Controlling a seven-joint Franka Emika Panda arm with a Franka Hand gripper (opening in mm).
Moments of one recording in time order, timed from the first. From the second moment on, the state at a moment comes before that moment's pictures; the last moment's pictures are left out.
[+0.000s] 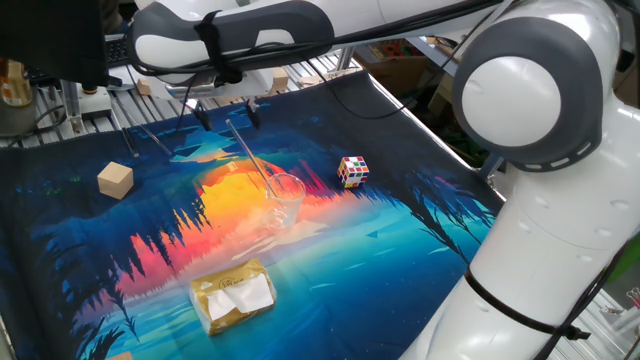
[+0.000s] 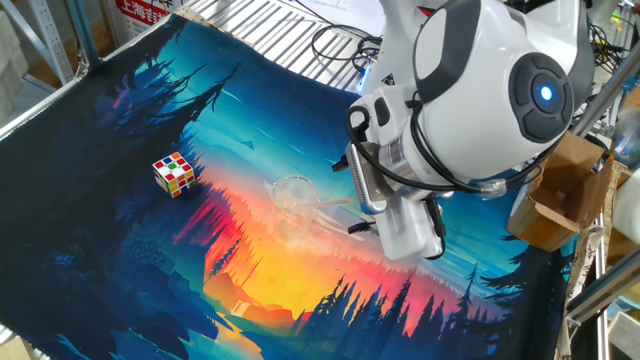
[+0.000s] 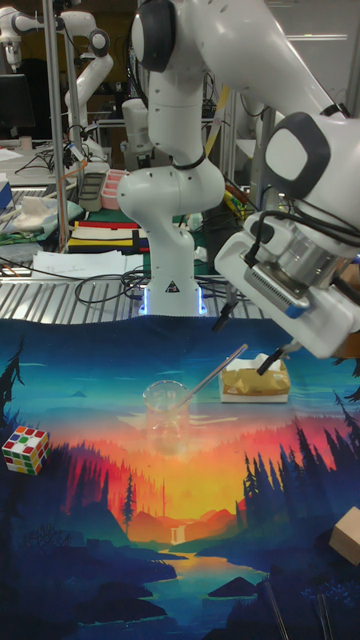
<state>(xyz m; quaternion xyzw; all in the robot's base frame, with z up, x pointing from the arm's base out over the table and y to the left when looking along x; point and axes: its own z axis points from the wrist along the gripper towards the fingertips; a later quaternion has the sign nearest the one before) 0.522 0.124 0.303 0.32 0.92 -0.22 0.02</state>
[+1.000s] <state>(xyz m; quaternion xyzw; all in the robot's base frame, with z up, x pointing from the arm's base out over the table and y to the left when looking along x) 0.523 0.123 0.304 0.32 0.92 -0.21 0.02</state>
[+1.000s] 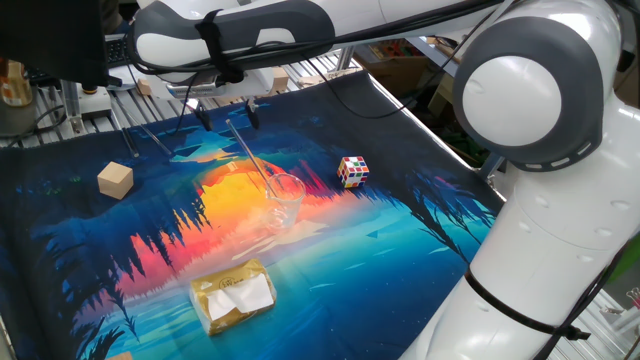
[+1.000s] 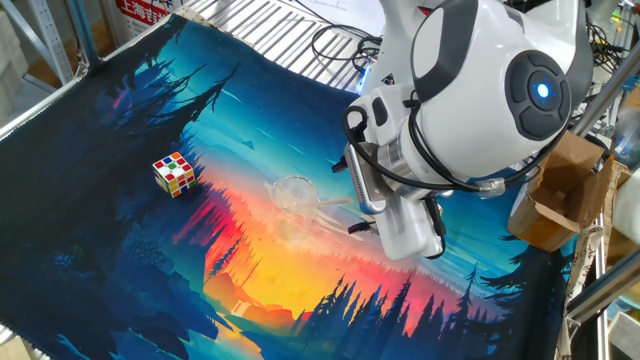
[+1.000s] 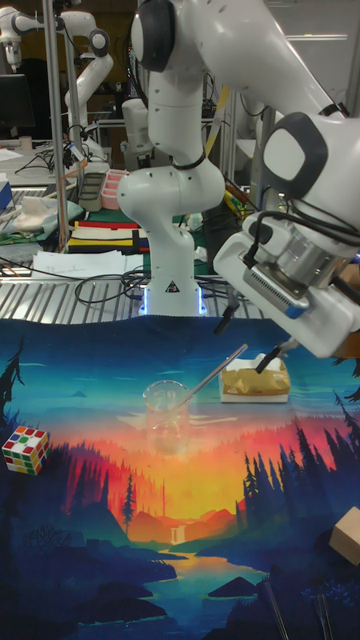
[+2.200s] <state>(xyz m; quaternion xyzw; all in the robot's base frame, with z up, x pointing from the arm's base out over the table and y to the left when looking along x) 0.523 0.123 0.304 0.32 0.92 -0.21 0.02</state>
